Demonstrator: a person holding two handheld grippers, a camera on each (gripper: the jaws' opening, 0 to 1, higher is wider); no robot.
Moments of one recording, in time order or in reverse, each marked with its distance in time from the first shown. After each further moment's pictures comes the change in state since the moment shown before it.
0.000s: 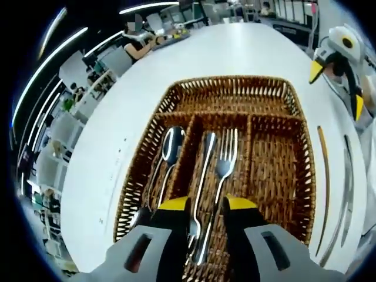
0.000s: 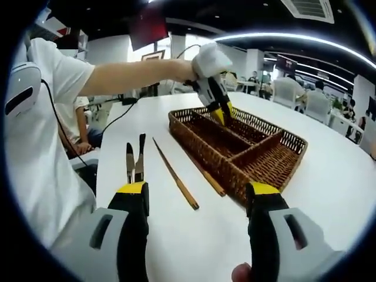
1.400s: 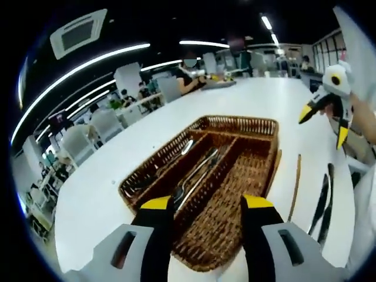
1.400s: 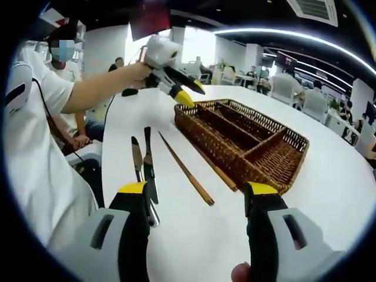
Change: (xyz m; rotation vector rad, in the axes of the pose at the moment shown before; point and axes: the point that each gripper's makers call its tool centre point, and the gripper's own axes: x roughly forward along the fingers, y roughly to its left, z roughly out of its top) left arm -0.086 -0.050 -0.044 -0.268 -0.367 0.231; right arm -0.001 0.025 -0.003 -0.030 0.060 -0.031
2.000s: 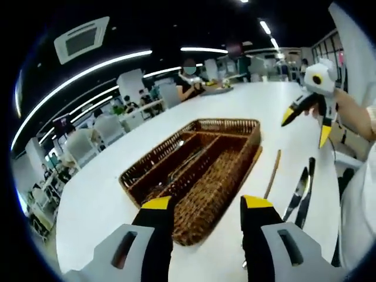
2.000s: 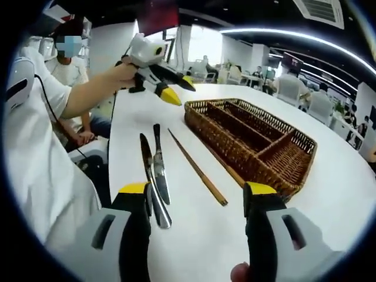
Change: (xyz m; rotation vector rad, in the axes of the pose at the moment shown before) left arm -0.041 -0.035 -0.013 0.007 -0.046 0.017; right arm 0.004 0.022 -0.003 -0.031 0.010 0.037
